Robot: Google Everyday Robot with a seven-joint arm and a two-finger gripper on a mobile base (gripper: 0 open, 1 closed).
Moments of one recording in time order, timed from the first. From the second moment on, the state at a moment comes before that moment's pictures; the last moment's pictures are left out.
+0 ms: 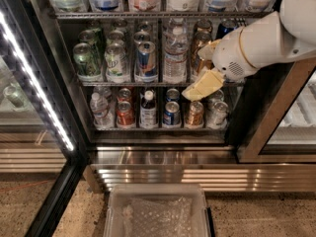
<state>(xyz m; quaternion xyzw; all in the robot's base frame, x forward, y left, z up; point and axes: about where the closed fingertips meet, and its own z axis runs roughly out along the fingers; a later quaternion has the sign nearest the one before) 0.558 -0.096 0.912 -0.54 0.74 0.11 0.38</state>
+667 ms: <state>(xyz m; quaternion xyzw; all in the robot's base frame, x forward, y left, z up) 0.549 -0.080 0.876 -0.57 0.74 0.11 0.35</state>
